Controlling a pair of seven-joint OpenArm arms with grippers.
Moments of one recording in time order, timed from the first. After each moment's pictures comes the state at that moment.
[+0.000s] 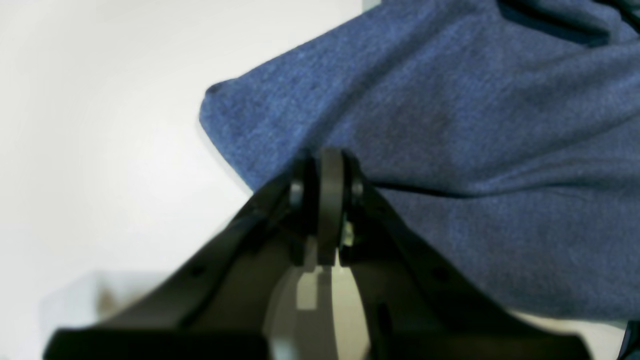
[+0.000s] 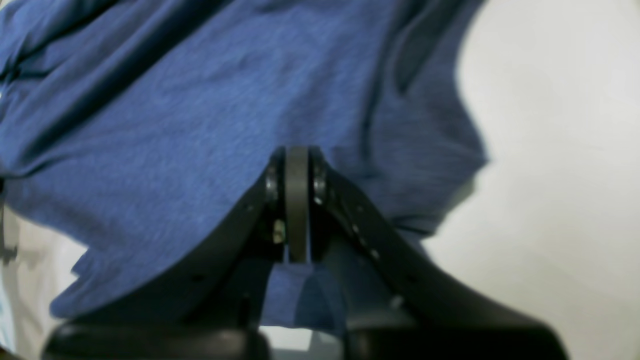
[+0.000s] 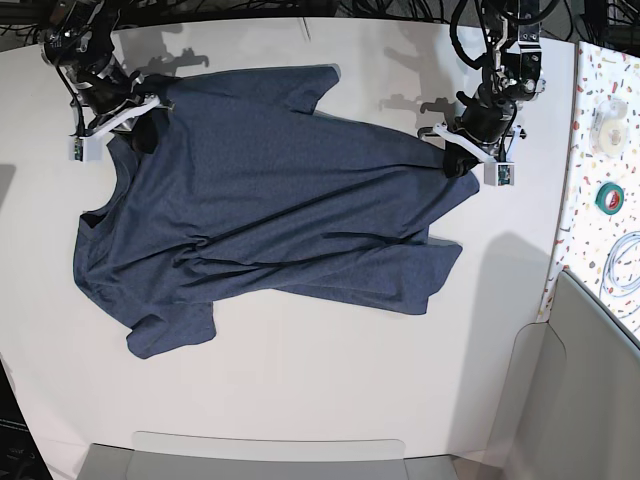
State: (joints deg) left arm 22.9 -13.2 -5.6 92.5 -27.4 -4.6 29.8; right arm -23.4 -0.6 32.1 116.6 36.0 24.5 -56.7
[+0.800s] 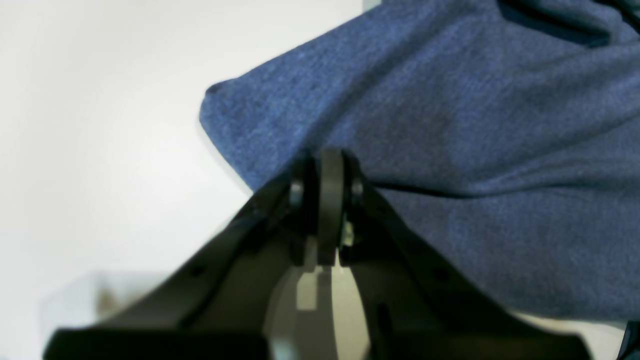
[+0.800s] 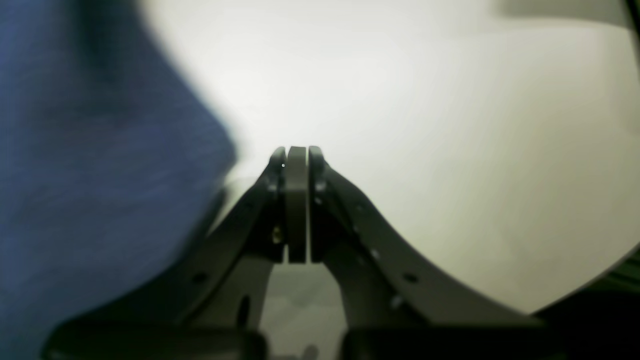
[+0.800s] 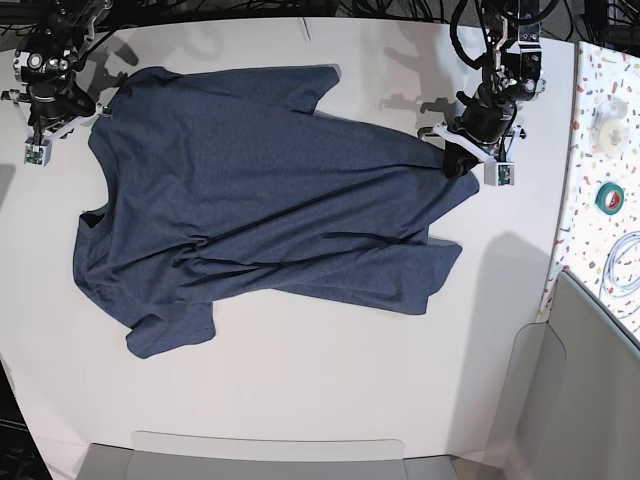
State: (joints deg) left arm 22.9 -13.2 -5.6 92.5 -27.4 -4.6 29.8; right arm -16.0 3.5 41.1 108.9 1.6 22.8 -55.7
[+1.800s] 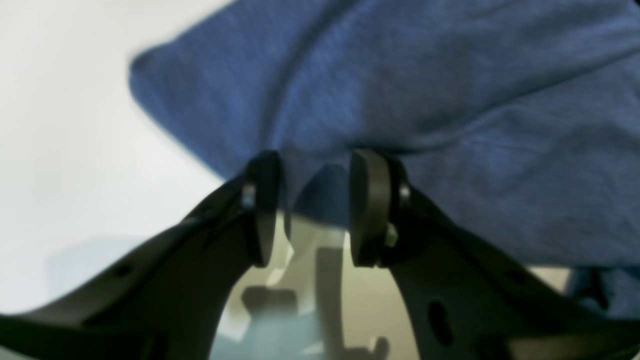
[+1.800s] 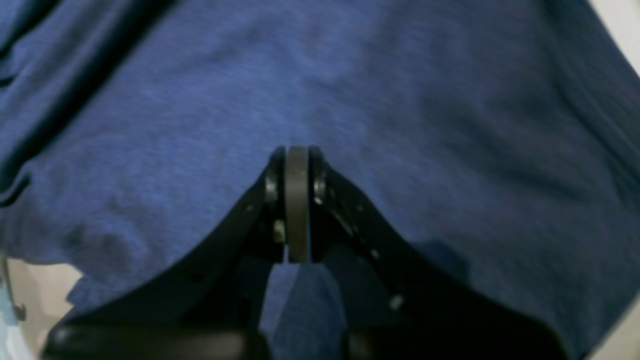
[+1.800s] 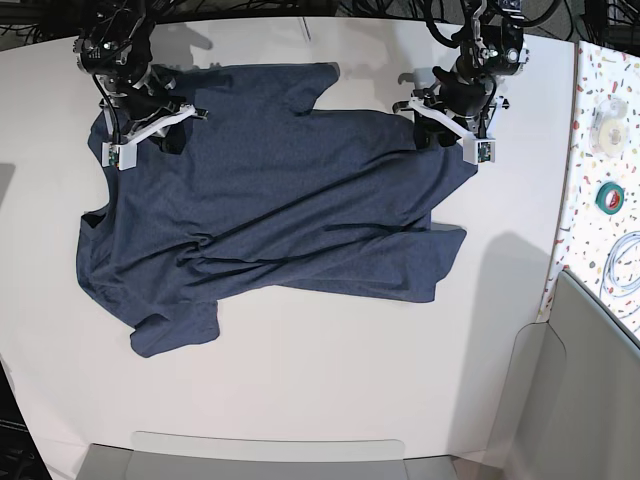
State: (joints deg) left arm 27.3 -7.1 -5.8 109.4 -24.3 -1.5 40.9; right arm -20.2 -9.0 28.7 115.0 23.0 22.8 -56.2
